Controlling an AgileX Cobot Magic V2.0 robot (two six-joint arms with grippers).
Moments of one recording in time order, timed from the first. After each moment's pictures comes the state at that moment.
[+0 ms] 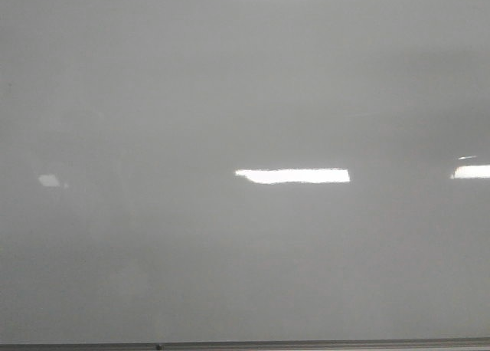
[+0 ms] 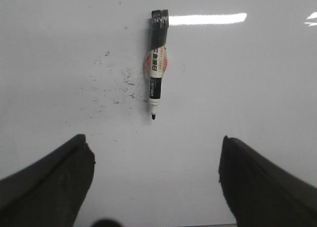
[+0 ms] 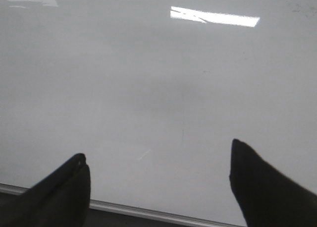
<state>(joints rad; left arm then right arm) -0.02 0.55 -0.60 -0.06 0.60 0.05 0.10 0.43 -0.58 0.05 0.65 -0.03</state>
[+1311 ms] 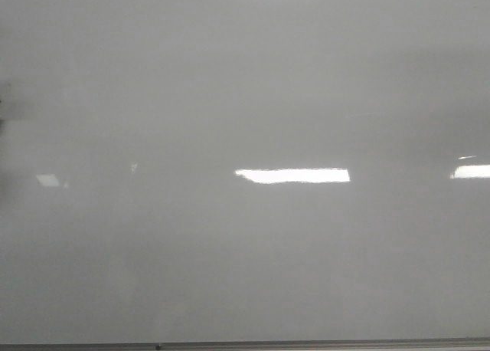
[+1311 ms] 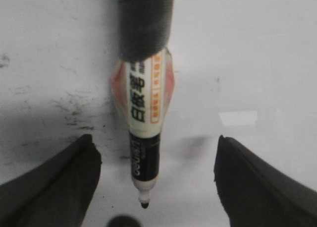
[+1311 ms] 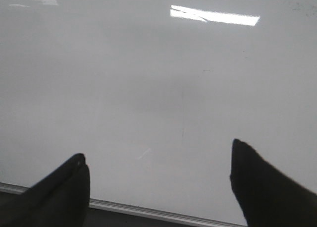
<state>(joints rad) -0.06 1.40 -0.78 -0.06 0.17 0.07 0.10 0.43 -0.58 0.05 0.65 -0.03</state>
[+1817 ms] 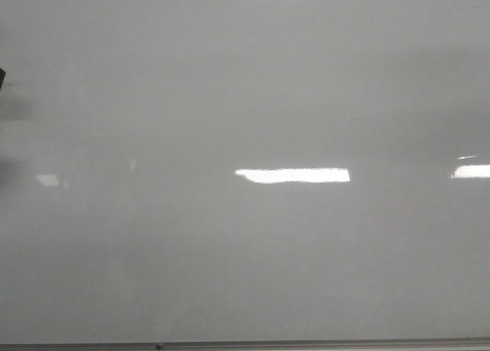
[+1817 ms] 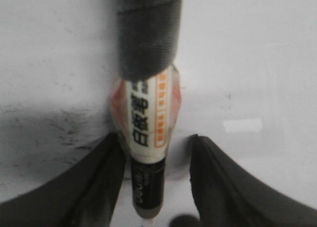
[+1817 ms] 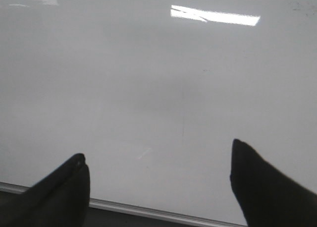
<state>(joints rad) -0.06 1.46 -0.78 -0.06 0.10 0.07 0.10 0.43 -0.58 0.05 0.65 -0.03</state>
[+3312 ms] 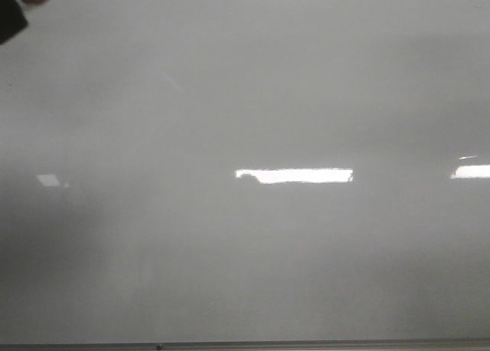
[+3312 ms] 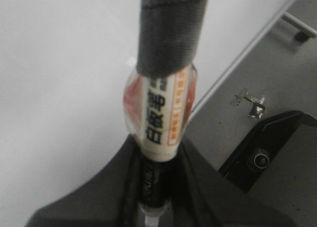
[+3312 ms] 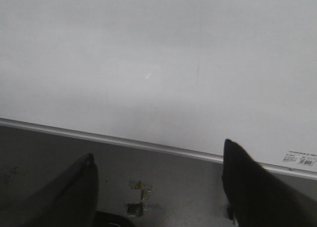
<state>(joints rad) -0.51 1.17 -1.09 -0.17 1.00 0.52 0.10 0.77 -0.72 0.07 0.82 -0.04</state>
